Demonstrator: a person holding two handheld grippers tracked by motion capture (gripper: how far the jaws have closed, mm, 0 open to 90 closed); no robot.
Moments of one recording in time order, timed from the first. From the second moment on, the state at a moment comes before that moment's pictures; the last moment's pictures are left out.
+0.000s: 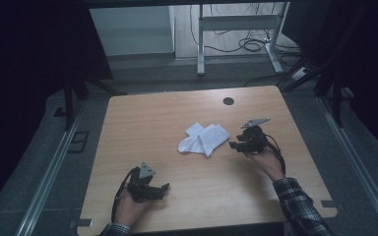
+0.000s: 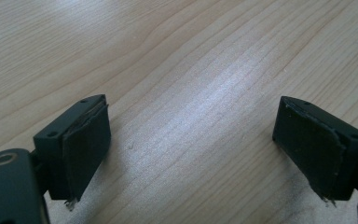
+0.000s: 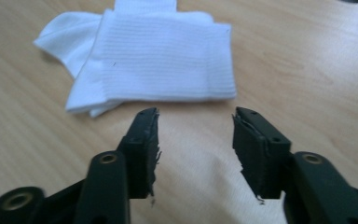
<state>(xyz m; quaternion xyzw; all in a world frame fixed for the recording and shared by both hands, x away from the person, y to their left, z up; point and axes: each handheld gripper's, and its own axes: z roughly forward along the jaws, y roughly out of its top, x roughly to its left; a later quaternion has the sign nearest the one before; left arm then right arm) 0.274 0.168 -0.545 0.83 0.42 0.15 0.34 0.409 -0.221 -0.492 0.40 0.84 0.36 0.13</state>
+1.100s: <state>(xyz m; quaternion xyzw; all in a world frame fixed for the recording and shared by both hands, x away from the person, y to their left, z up) 0.274 0.168 -0.545 0.83 0.42 0.15 0.34 0.463 -0.182 -0.523 0.43 0.83 0.32 0.13</state>
